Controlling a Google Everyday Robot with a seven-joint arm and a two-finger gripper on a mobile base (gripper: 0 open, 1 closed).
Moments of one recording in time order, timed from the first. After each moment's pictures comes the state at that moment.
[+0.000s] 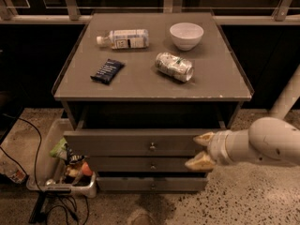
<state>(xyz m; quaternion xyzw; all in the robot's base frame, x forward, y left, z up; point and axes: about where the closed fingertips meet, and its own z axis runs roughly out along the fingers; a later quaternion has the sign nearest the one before) 0.482 -0.169 0.650 -0.51 0.79 0.11 0.32</state>
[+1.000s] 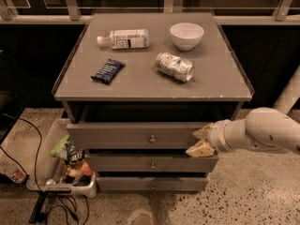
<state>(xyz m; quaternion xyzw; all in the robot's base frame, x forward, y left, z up) 0.539 -0.184 0.646 -0.50 0.79 0.09 0.35</state>
